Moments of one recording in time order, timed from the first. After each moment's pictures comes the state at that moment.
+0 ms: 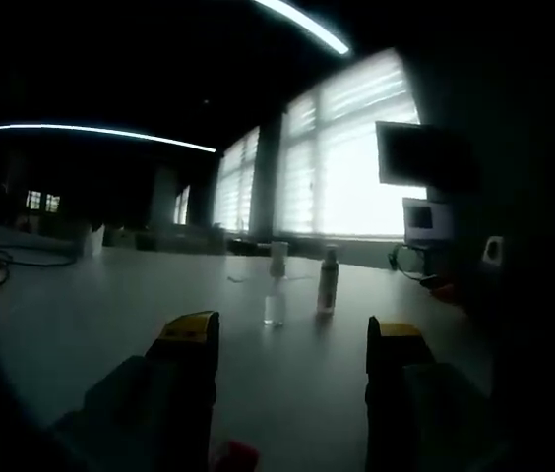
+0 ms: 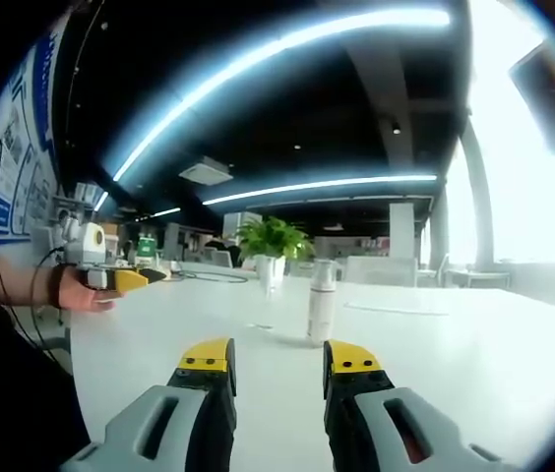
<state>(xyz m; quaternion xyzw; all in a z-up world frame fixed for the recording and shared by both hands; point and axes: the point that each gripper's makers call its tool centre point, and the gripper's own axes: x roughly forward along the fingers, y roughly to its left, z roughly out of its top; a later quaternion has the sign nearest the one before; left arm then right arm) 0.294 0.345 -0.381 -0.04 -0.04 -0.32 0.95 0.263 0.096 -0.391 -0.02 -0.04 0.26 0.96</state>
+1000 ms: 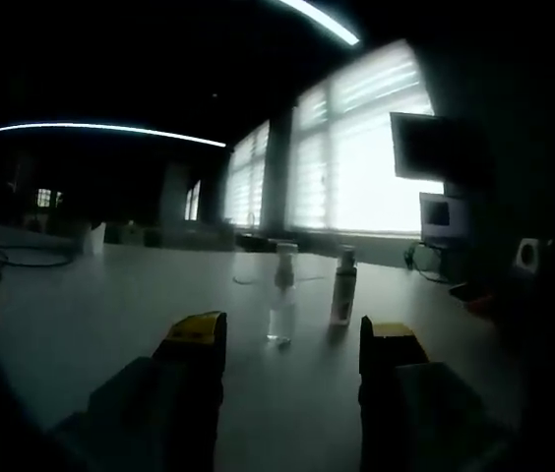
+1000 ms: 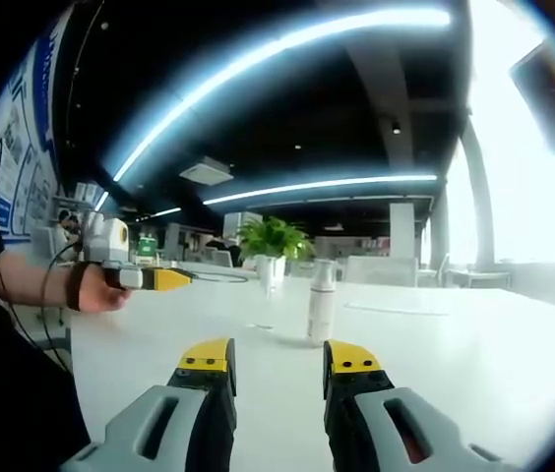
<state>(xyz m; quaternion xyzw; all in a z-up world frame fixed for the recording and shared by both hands) 0.343 0.313 -0.380 -0.04 -0.02 -0.29 0.96 0.264 0.093 -0.391 -0.02 -0.04 0.26 0.96</state>
